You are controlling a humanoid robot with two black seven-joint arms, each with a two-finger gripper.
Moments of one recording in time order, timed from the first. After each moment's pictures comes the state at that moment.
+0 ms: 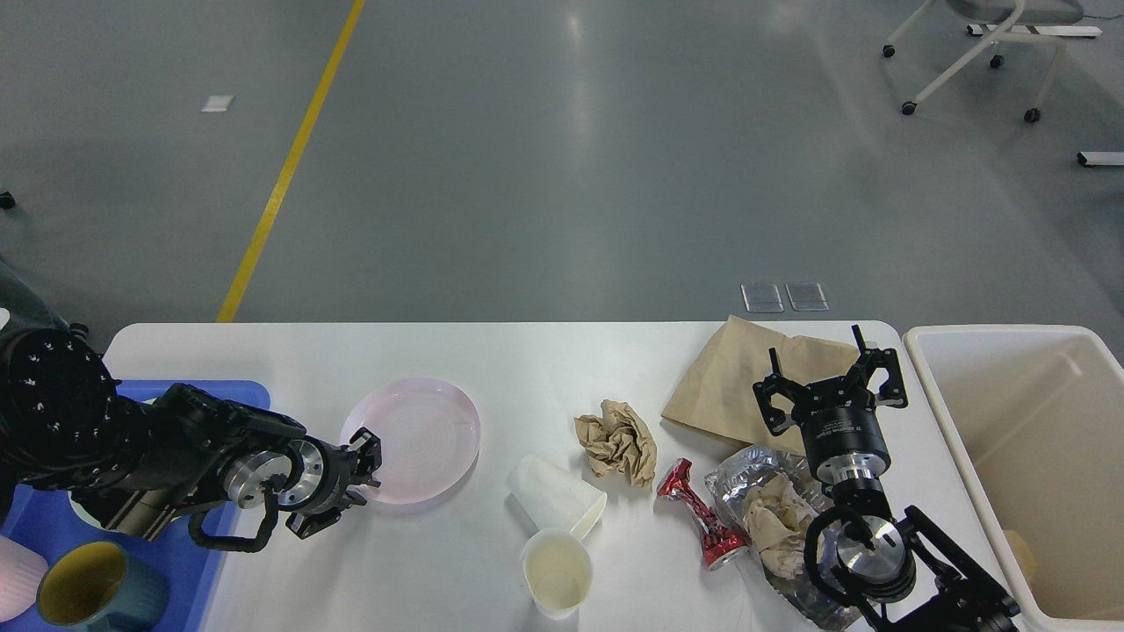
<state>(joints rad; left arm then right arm) -1.26 0.20 1.11 -0.96 -0.71 -0.11 0.05 0.20 -0.06 1.18 0.95 -0.11 0.24 0.41</state>
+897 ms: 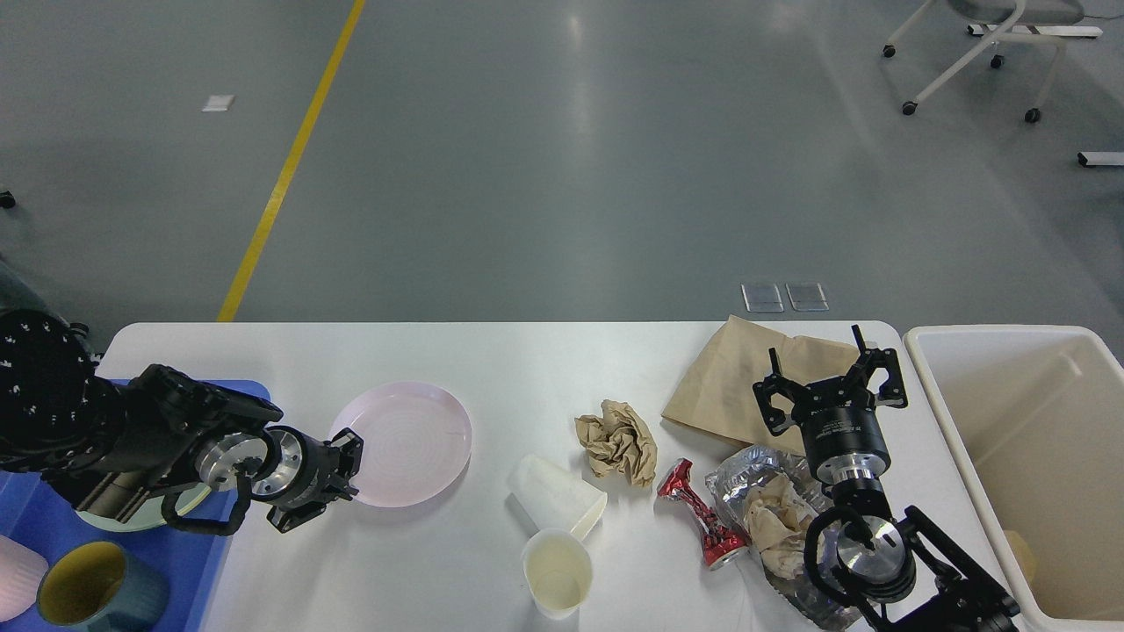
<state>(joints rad) -1.35 0.25 1.18 -1.00 -0.70 -0.21 0.10 0.20 -0.06 1.18 0.95 -0.11 0.24 0.41</state>
